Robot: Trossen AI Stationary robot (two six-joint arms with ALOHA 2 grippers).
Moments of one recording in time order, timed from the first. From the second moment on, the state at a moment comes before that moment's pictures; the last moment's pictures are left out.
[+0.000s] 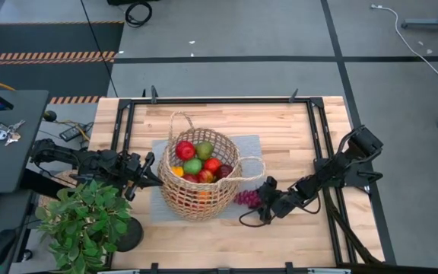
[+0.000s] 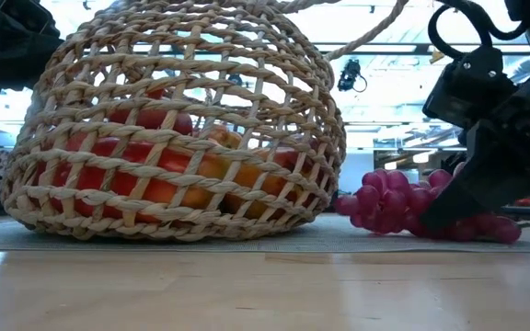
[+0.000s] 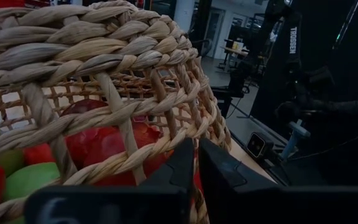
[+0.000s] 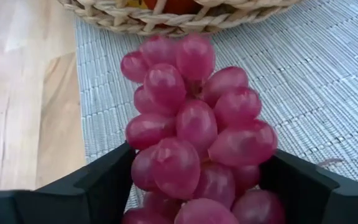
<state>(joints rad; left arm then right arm) -0.24 0.12 0.01 0.11 0.08 -0.20 0.57 1.70 0.50 0.39 0.54 0.72</state>
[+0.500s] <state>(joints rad) -0.24 0.12 0.01 0.11 0.08 -0.20 0.57 1.62 0.50 0.37 0.55 0.68</state>
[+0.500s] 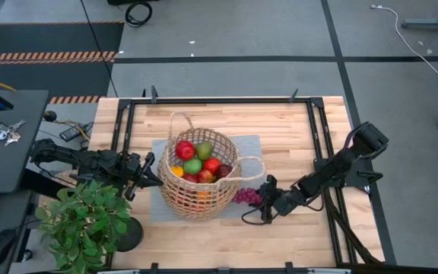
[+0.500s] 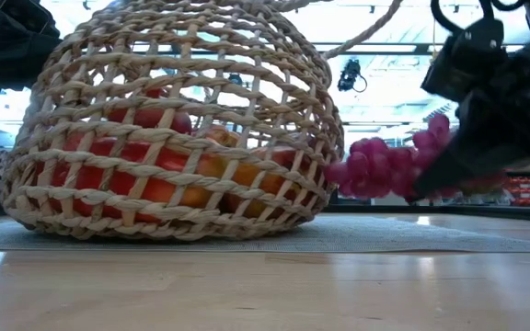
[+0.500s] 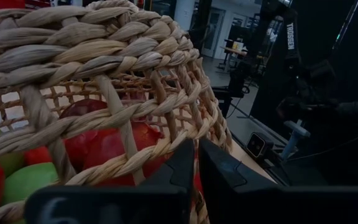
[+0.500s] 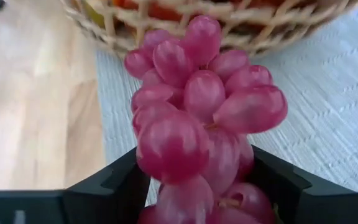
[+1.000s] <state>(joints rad) -0.24 0.12 0.01 0.11 0.08 -0.20 0.59 1.46 0.50 0.38 0.55 0.60</state>
